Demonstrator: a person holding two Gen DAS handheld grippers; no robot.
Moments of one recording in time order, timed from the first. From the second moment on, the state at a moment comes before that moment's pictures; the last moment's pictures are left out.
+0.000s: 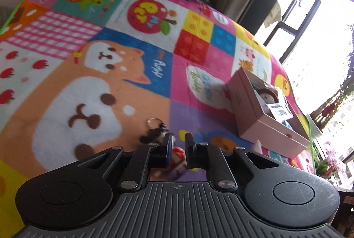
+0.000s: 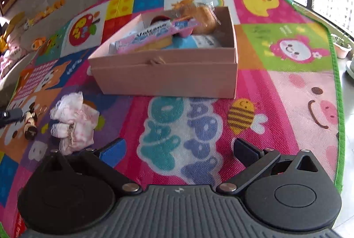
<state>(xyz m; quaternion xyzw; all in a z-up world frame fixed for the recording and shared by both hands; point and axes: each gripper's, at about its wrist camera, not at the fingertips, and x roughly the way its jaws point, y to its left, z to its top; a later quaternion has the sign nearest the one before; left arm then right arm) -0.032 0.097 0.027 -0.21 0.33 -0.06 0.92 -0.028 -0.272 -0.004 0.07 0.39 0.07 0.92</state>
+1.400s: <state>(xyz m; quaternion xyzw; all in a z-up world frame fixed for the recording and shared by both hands) 0.006 0.016 0.009 -0.05 0.39 -0.11 0.91 -0.034 -0.251 -0.013 -0.01 0.38 0.05 0.92</state>
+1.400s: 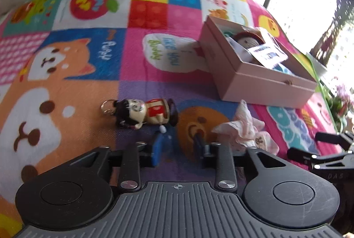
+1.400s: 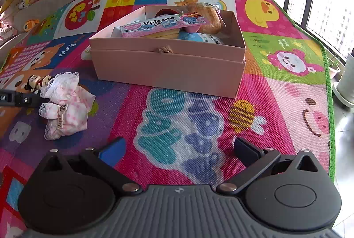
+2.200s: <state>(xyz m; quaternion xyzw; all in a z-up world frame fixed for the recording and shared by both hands) 0.086 0.064 0.012 -0.26 0.37 0.03 0.89 -0.034 -0.250 -0.014 -0.01 0.38 0.05 0.92</state>
